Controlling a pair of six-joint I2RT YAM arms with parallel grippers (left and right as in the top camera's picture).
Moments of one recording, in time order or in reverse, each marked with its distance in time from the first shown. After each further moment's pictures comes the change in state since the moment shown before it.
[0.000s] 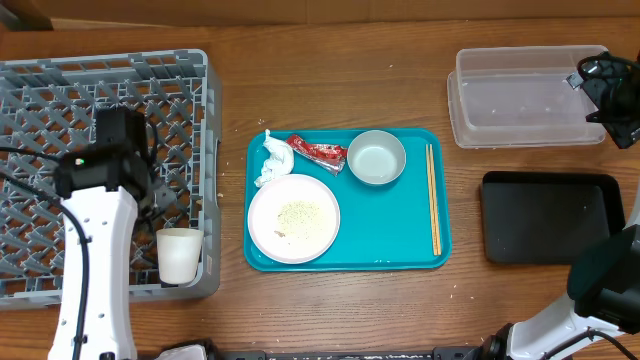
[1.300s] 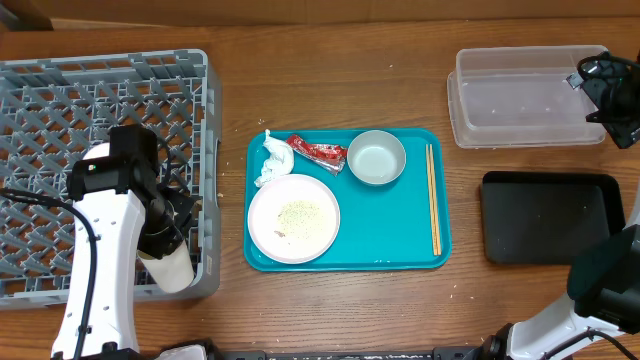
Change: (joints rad) left arm 0.000 0.000 -0.124 -0.056 0.238 -0.365; right arm 0.000 0.000 0.000 0.000 0.000 0.001
